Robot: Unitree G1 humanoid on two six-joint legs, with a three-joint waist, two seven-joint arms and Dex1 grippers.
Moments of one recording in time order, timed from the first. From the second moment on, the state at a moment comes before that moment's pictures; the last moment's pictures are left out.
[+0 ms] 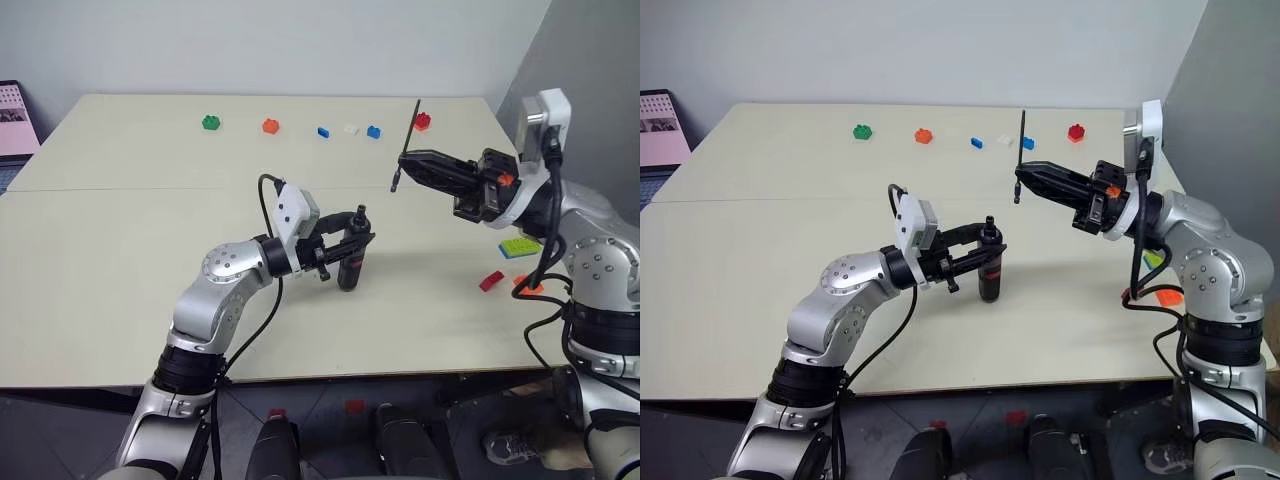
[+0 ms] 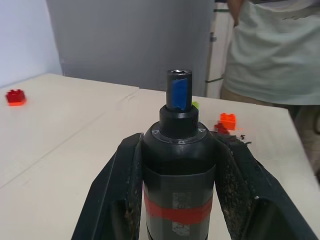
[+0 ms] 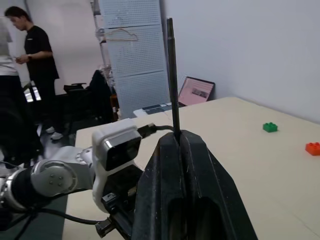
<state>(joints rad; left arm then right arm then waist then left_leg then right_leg) -0.53 0.37 -0.11 -0.15 -0.44 0.42 -0.87 -0.73 -0.54 -0.17 -0.19 0.85 0.76 0.94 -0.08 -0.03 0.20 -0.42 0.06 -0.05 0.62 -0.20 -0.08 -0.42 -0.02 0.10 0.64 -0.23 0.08</state>
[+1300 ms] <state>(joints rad) -0.48 0.43 -0.13 -0.13 -0.46 0.29 -1.07 -0.76 -0.55 -0.05 -0.12 0.85 0.77 1.11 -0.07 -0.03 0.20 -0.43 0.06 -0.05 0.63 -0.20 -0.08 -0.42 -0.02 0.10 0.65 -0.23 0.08</state>
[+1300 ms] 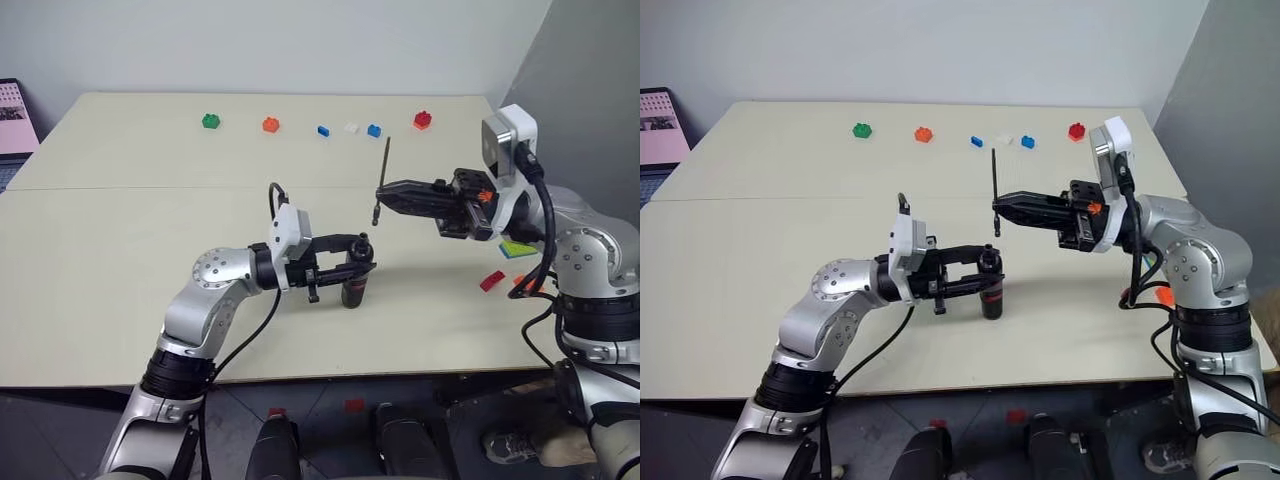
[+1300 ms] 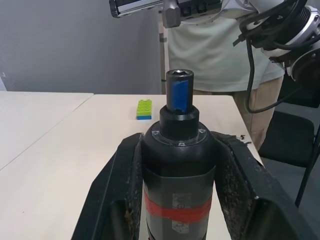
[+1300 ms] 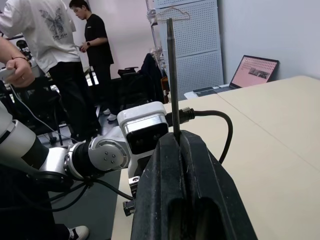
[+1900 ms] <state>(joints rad) -0.48 0.45 -0.13 -0.14 -0.46 0.30 -1.08 -0.78 -0.54 0.02 -0.08 0.81 0.73 1.18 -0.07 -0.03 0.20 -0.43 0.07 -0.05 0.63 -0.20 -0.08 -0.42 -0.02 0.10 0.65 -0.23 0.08</state>
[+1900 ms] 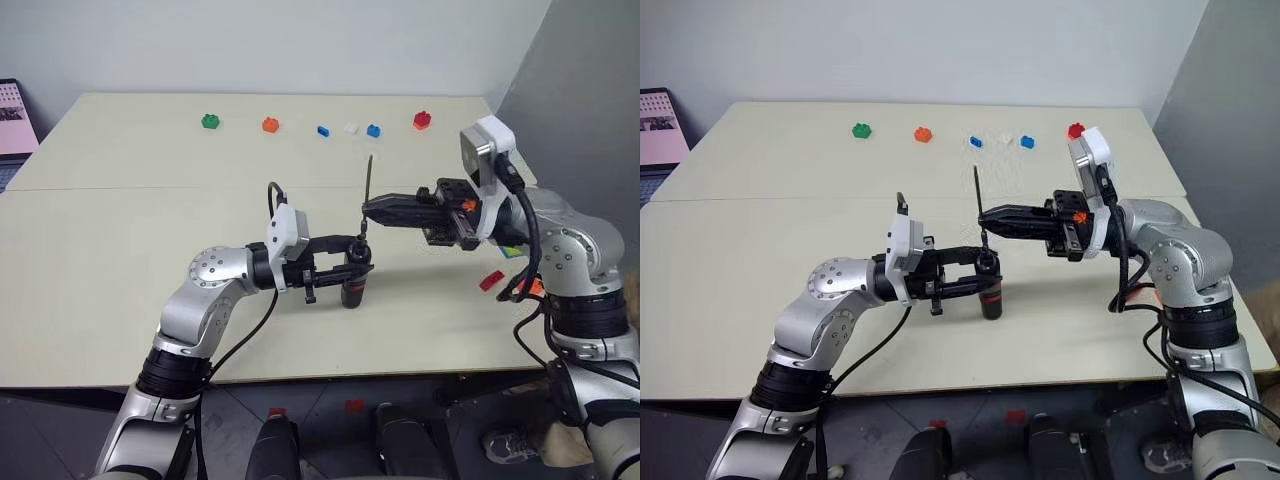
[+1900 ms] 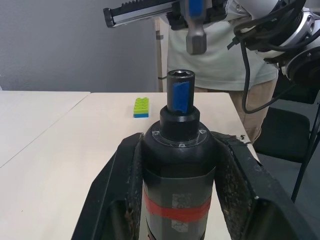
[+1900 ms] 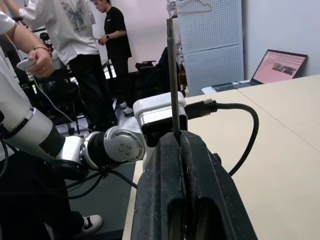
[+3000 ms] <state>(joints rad) -0.49 0.46 -0.13 -0.14 -0.46 0.30 -1.11 -0.86 -0.58 0.12 -0.02 0.64 0.63 1.35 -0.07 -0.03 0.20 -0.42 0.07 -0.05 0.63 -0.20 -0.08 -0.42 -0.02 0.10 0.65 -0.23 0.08</state>
